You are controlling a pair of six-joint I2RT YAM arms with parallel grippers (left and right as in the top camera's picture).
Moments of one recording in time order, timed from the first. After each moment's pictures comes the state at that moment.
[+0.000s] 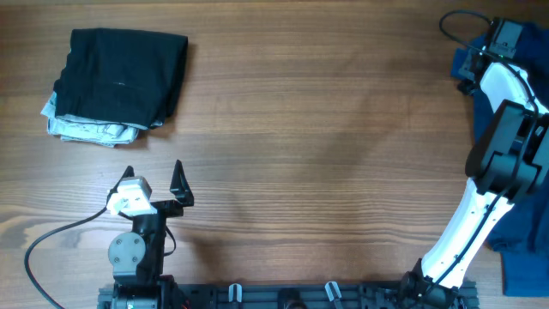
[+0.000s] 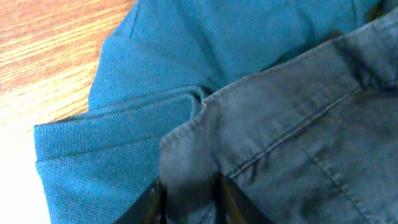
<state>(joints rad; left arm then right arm) 0.01 0.01 0.01 -0.07 -0.03 -0.20 -0.35 2.35 1.76 -0.31 0.28 0.07</state>
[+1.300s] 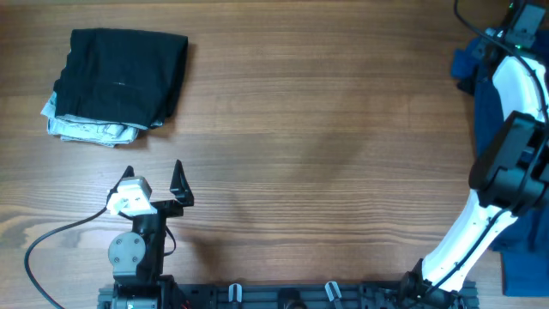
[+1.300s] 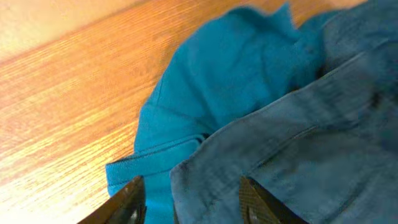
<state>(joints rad) 0.01 0.01 0.01 -0.07 -0.03 -0.20 -0.35 2.24 1.76 -0.31 0.24 0.13</state>
